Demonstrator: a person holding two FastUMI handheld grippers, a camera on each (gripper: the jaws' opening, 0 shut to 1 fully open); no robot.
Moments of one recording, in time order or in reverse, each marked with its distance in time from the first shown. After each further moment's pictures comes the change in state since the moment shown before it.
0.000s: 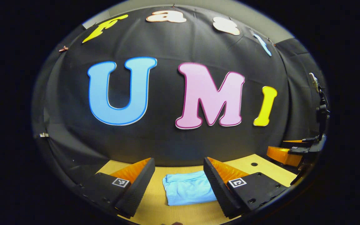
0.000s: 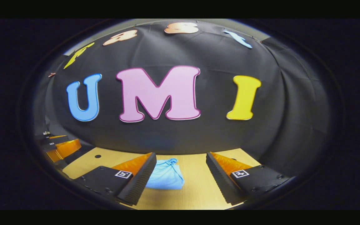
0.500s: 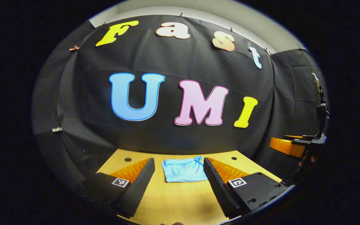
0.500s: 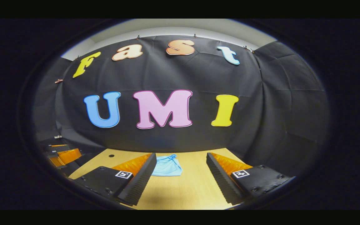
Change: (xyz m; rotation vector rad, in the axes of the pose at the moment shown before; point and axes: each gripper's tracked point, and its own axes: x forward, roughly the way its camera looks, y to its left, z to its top) left arm -0.188 0.011 0.004 -0.084 0.042 -0.028; right arm -0.207 0.004 0.047 -0.017 -0.031 -0.034
